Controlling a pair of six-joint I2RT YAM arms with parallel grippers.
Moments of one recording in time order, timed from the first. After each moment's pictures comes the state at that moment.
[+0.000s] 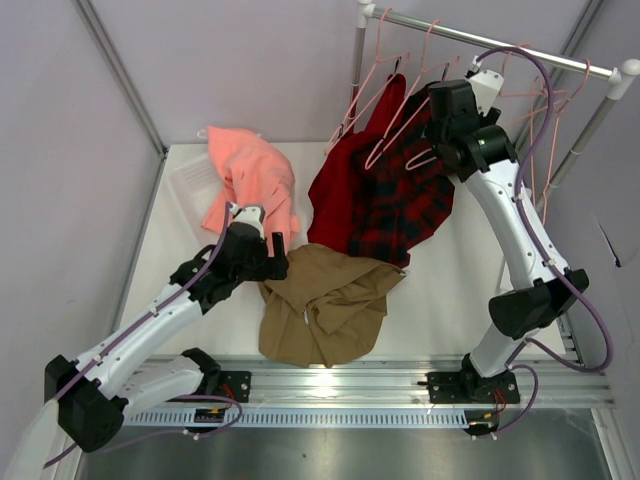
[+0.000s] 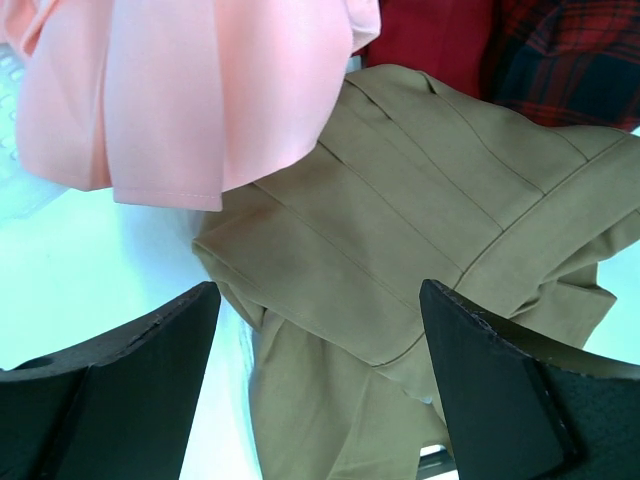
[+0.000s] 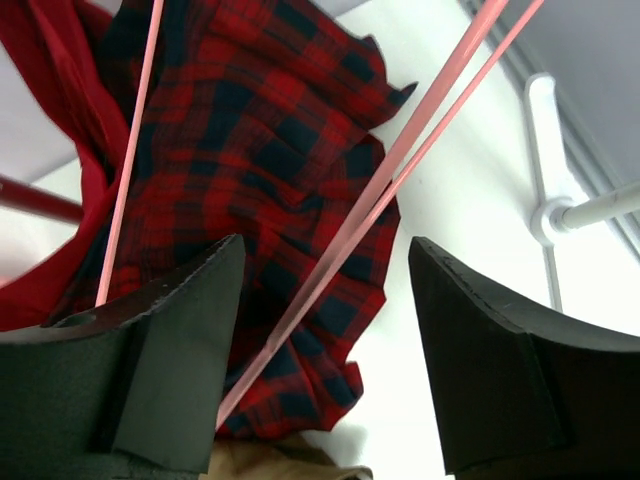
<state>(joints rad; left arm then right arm) -0.61 0.99 0.81 -0.55 -0.21 -0.48 0.37 1.68 2.03 -0.90 0.71 0.51</state>
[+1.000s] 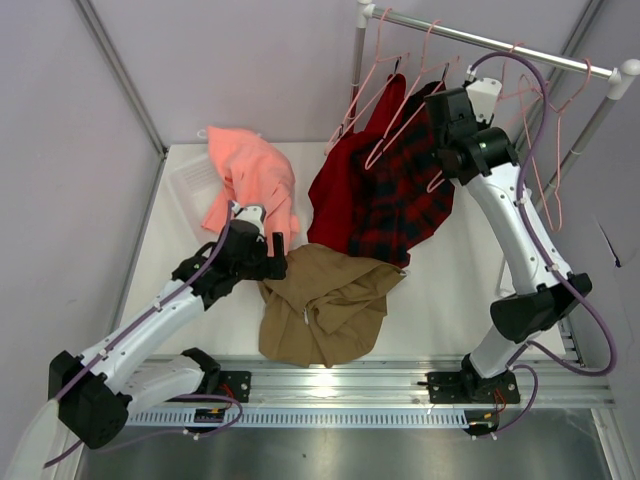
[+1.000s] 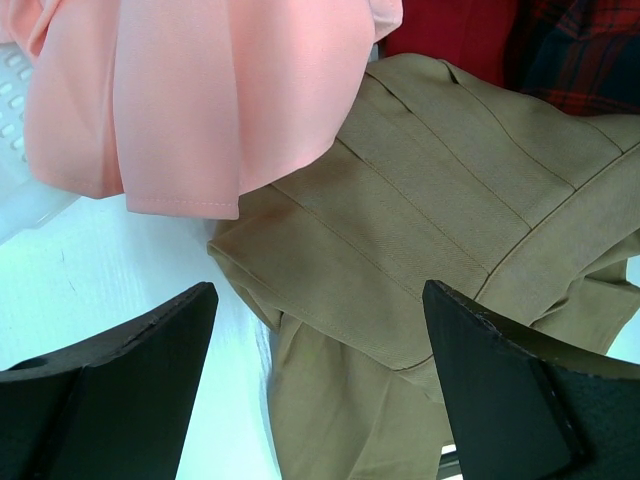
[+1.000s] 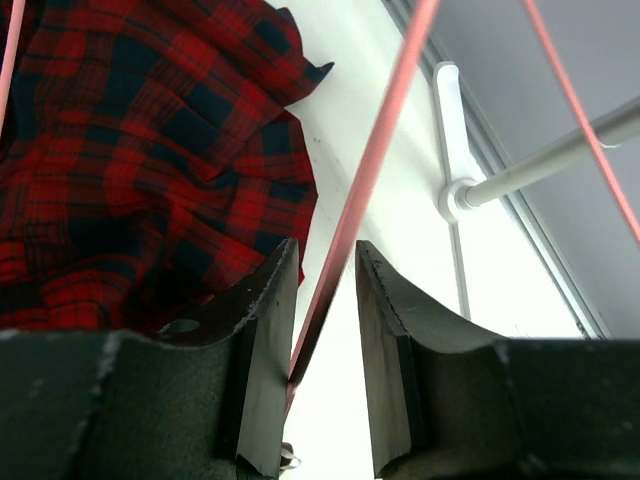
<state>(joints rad) -0.57 1.02 0.81 -0.55 -0.18 -0.42 0.40 1.68 2.04 -1.04 0.82 0.44</state>
